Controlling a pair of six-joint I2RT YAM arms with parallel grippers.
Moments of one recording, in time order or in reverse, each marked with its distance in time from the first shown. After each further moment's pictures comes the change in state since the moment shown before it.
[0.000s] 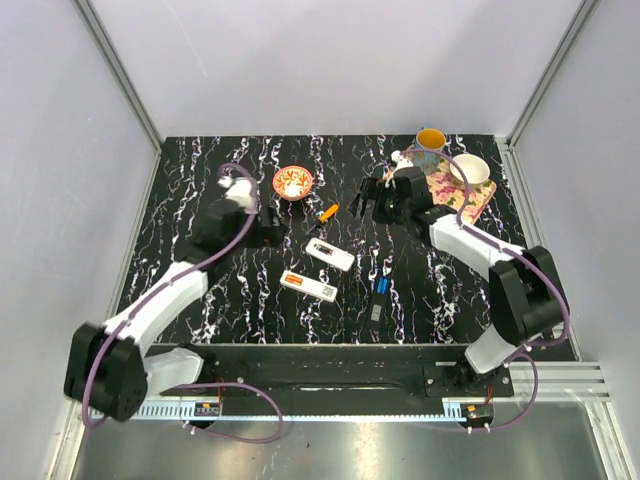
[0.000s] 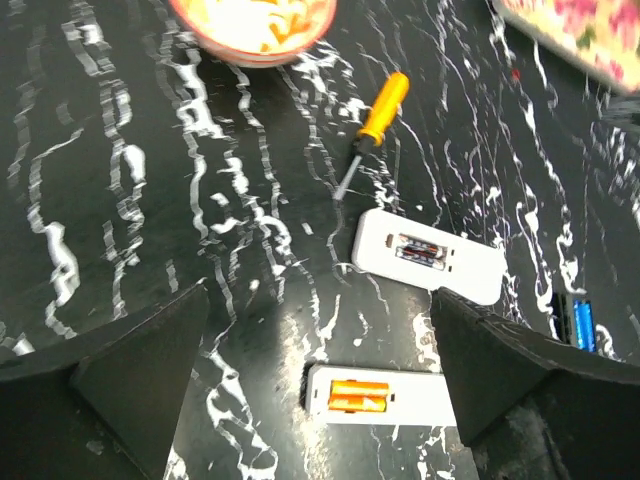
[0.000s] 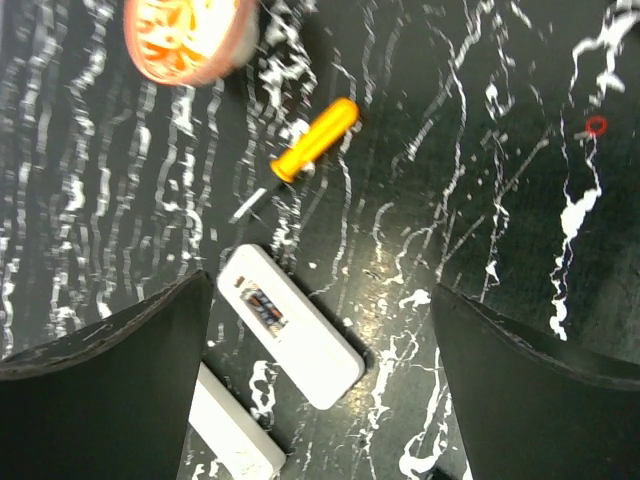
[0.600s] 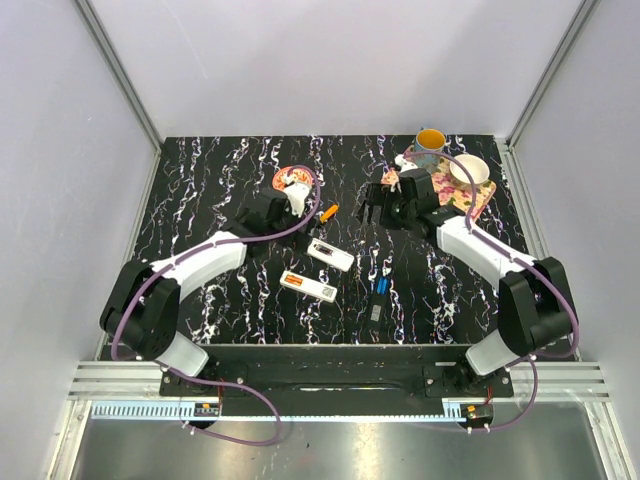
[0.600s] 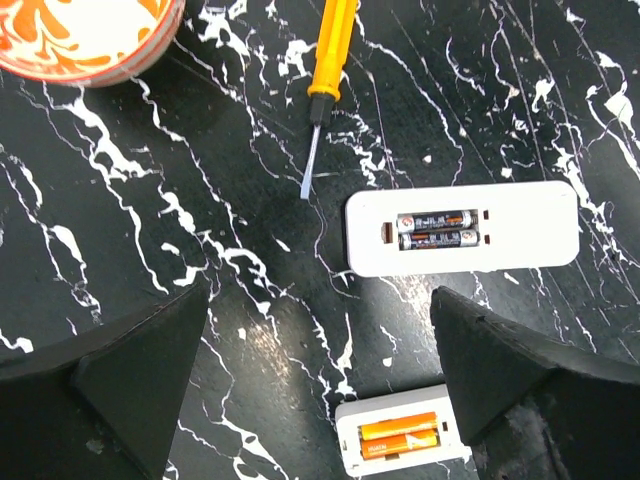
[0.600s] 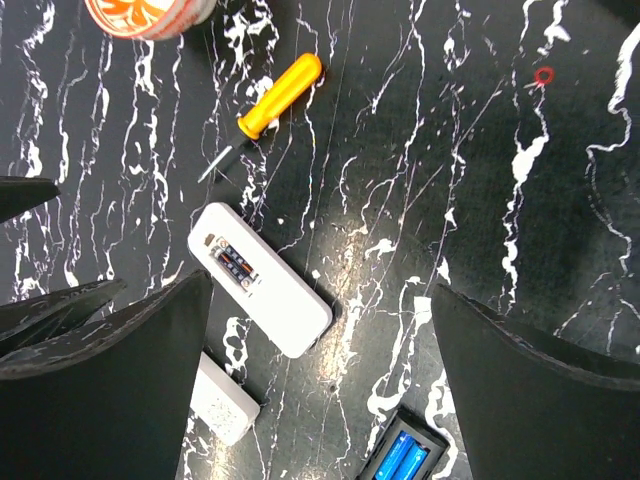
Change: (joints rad) left arm -0.217 0.434 0.261 -0.074 -0.054 0.337; right arm -0.007 -0.011 0.014 -0.175 0.014 -0.054
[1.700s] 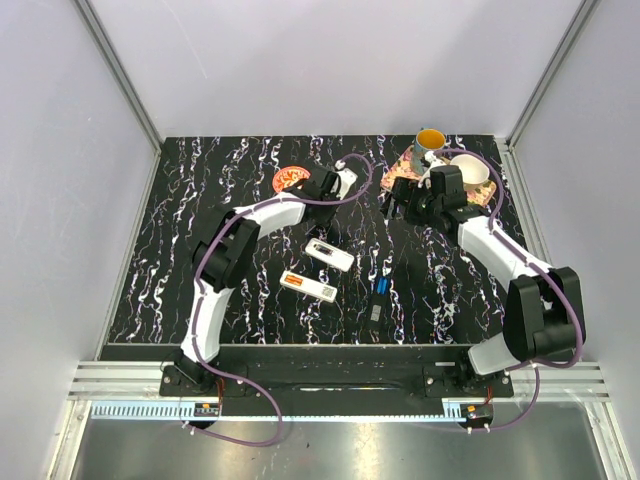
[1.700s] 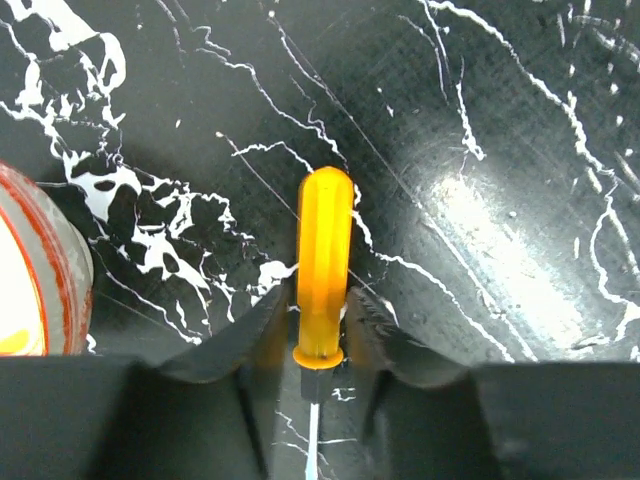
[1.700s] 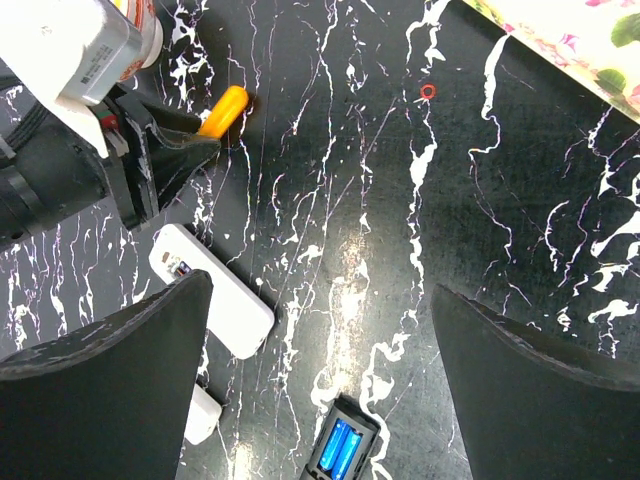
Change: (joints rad) left arm -0.048 0.667 0.651 -0.137 -0.070 0.160; right arm -0.176 -0.068 -0.035 -0.016 -0.087 -0.047
